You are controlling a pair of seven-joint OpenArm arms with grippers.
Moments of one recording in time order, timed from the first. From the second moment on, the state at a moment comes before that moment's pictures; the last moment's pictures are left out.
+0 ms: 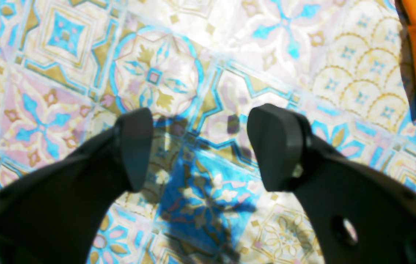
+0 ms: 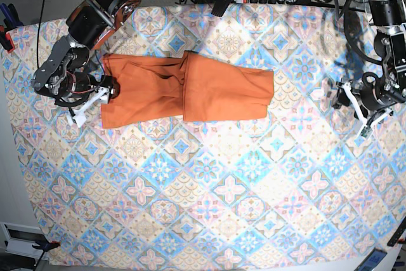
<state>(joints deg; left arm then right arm) 1.8 -30.9 -16.0 78.5 -22.3 -40.7 51.3 12.1 -2.4 46.7 72.5 8.8 41.2 -76.5</state>
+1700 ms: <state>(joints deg) 1.9 -30.9 -16.0 78.5 -22.3 -40.7 51.5 4.6 -2.3 30.2 87.0 12.6 40.0 -77.5</state>
